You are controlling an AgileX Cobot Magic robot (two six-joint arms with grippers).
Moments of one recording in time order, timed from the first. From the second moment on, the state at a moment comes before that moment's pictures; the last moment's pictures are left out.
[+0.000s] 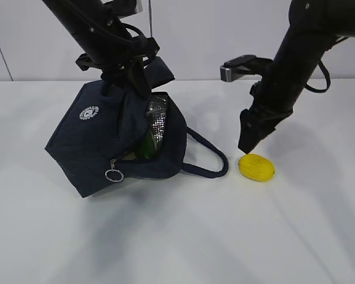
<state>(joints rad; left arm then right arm) -0.44 2.07 -1.90 -0.45 1.19 0.11 0.18 2.10 -1.73 0.26 1.22 -0.70</state>
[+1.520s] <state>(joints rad) -0.44 2.07 -1.90 -0.46 1.20 0.13 0.18 2.24 -1.70 0.23 1.12 -0.63</state>
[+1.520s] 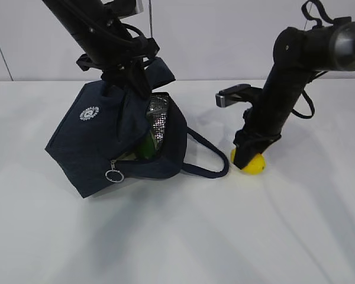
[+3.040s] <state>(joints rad) -0.44 2.07 -1.90 -0.48 1.22 0.13 0.20 2.38 -1.81 1.35 0.87 -1.21</state>
